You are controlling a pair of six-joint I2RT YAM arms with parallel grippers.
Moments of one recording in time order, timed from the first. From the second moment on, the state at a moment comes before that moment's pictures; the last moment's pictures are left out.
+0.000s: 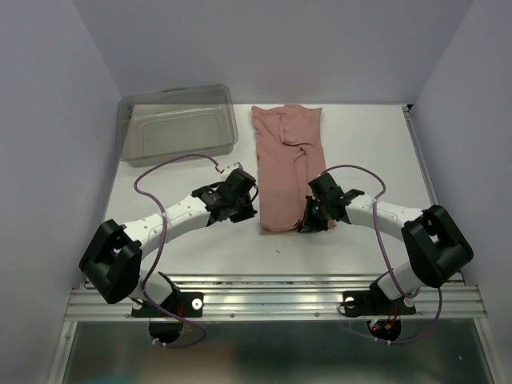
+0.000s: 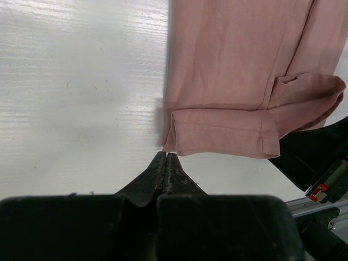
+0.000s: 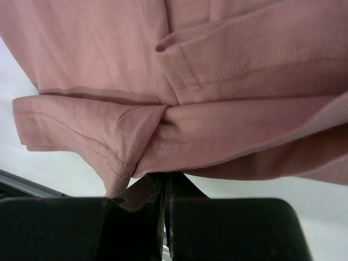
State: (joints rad) left arm -0.78 1.40 0.93 -0.47 -0.14 -0.95; right arm 0.57 1.49 0.76 -0.37 -0.18 0.79
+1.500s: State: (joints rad) left arm -0.78 1.65 0.94 -0.23 -0.01 -0.89; right arm 0.37 1.44 0.85 -0.41 0.03 0.68
